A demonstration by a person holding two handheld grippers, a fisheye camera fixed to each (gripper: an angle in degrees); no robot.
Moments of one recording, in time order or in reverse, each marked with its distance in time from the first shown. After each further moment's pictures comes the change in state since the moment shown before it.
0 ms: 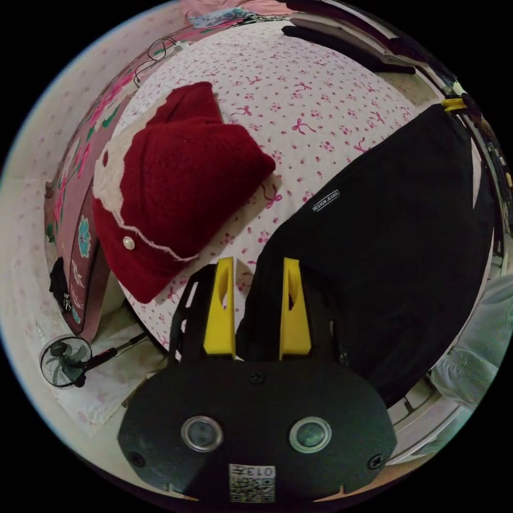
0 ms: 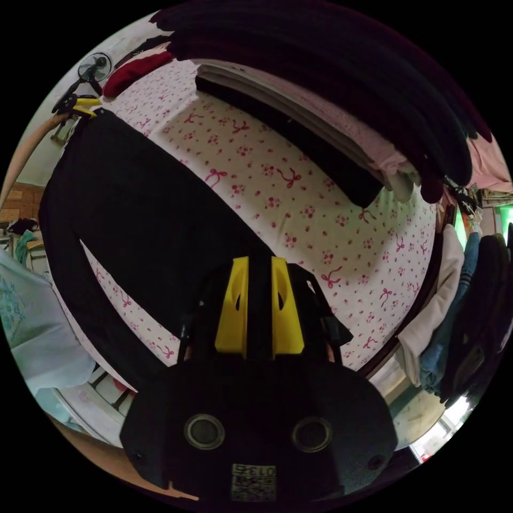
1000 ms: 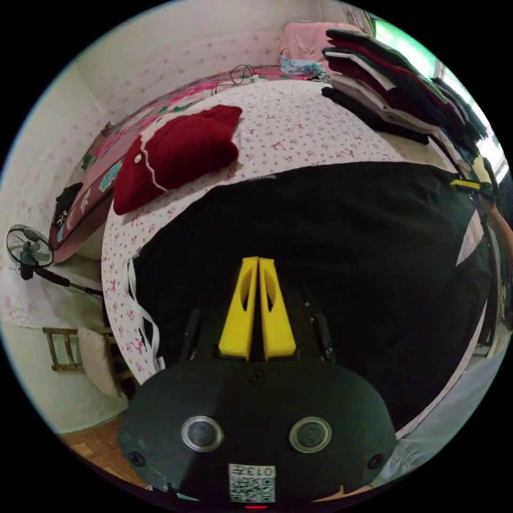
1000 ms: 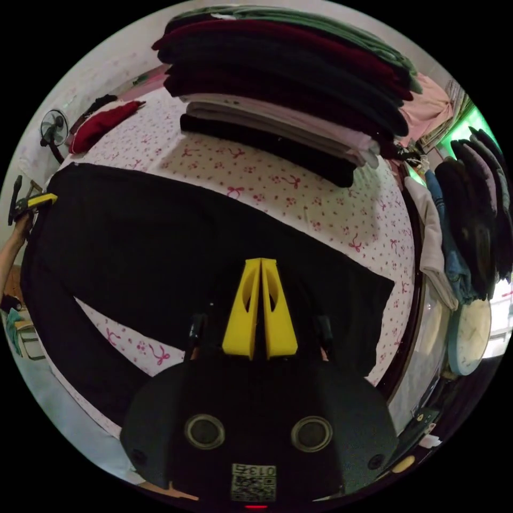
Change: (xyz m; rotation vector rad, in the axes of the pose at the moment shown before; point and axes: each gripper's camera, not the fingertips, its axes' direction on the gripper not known) left arm 0.057 0.079 -0.006 0.318 -0.006 -0.468; right arm -0.054 0.069 0.008 0.250 0.108 0.352
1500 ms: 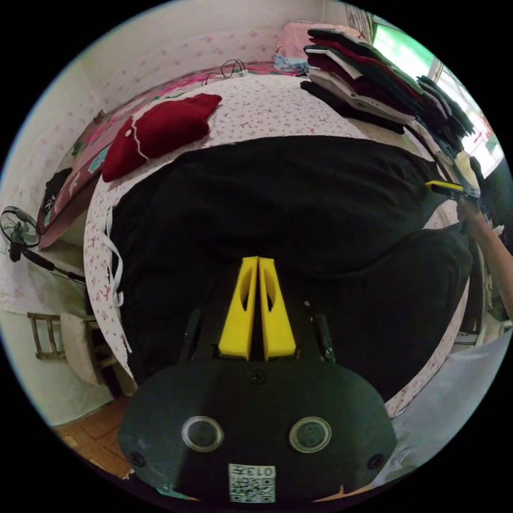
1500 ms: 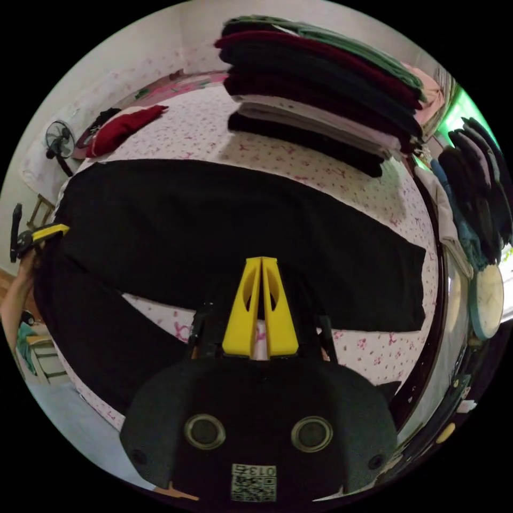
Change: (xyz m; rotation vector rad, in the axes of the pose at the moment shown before) left arm 0.040 0.093 -0.019 0.065 0.031 -0.034; right arm -0.070 0.077 -0.013 0.071 -0.074 0.126
